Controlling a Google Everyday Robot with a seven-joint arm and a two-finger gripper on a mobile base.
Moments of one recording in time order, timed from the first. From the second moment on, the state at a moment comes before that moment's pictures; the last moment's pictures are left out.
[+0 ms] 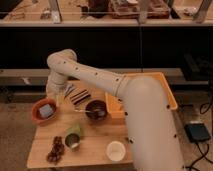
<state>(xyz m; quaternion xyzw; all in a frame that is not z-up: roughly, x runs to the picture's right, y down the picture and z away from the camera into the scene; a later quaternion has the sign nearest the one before) -0.283 0.043 0.793 -0.28 -0.31 -0.26 0.87</state>
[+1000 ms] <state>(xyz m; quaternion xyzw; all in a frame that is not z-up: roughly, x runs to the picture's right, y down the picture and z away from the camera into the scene) -0.328 0.086 0.831 -0.32 -0.30 -0.26 0.86</state>
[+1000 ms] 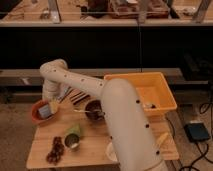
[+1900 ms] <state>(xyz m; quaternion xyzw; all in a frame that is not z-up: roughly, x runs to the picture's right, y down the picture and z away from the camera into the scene) -0.344 0.116 0.844 -0.35 -0.29 -0.26 0.86</state>
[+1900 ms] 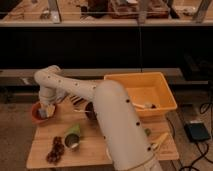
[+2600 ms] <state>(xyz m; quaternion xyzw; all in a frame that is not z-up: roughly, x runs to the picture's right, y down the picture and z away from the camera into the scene) -0.347 0.112 0.836 -0.34 -0.29 -0.26 0.86</state>
